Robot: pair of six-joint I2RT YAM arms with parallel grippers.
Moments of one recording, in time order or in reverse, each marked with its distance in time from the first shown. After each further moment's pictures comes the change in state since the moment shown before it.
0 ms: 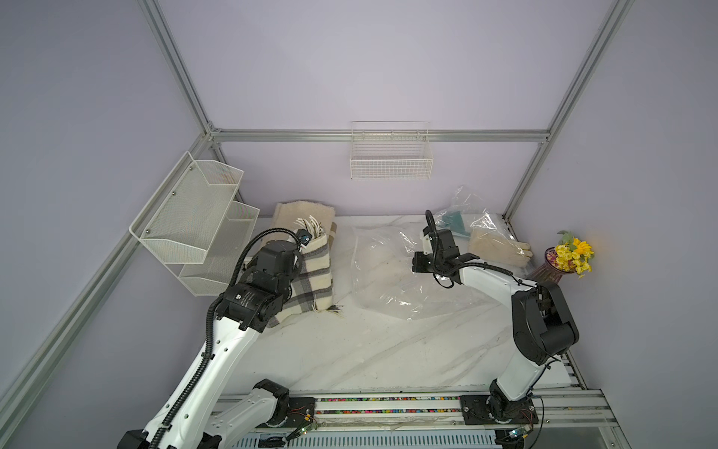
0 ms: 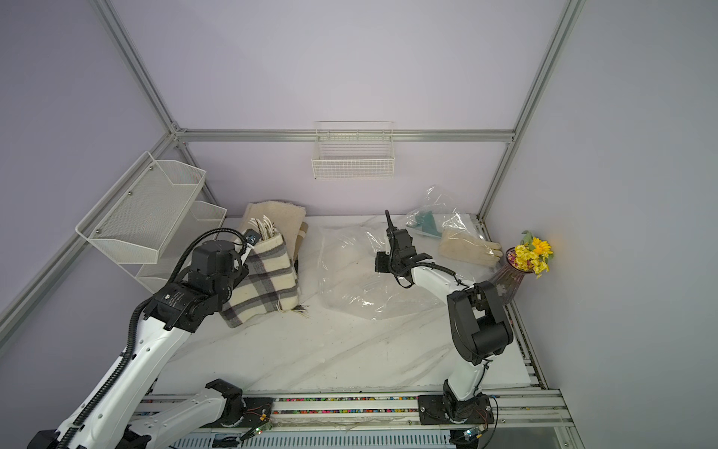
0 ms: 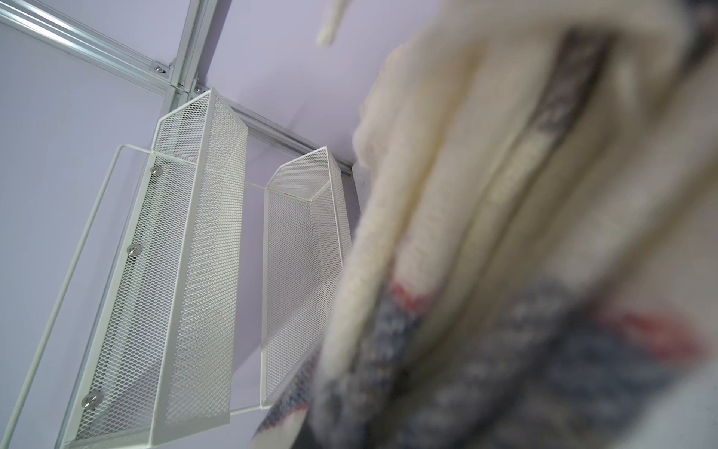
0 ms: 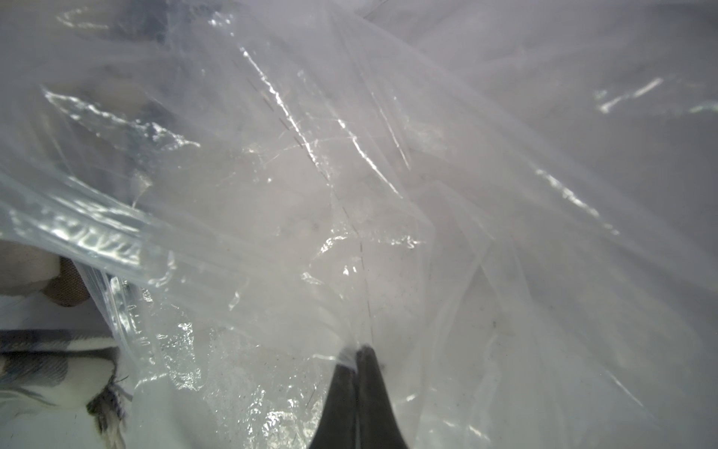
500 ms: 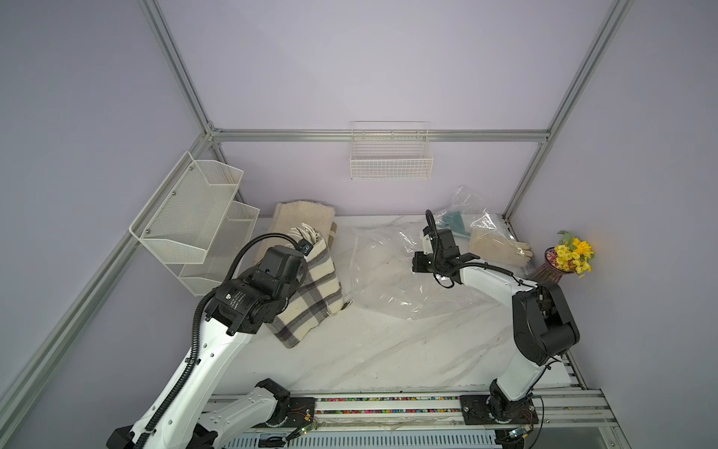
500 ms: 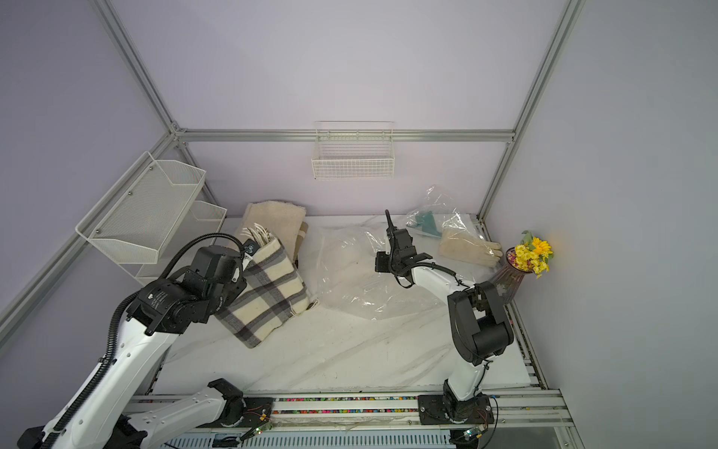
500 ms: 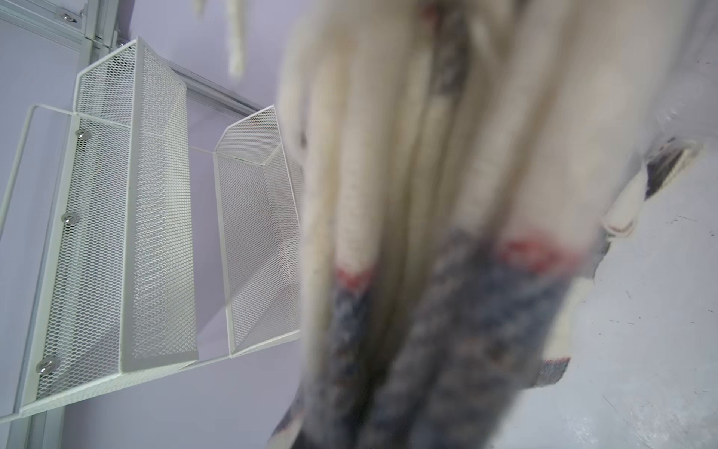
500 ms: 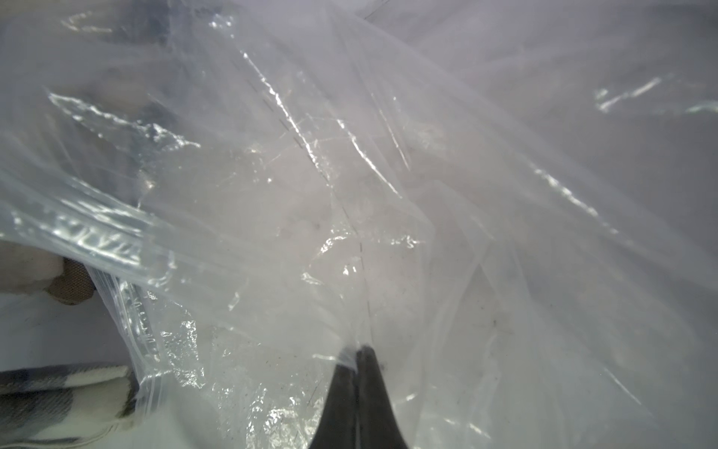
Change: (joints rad) left arm -0.123 0.018 0.198 -0.462 0.006 -0.226; right arm 0.000 -0.005 0.000 -0.003 0.001 0.000
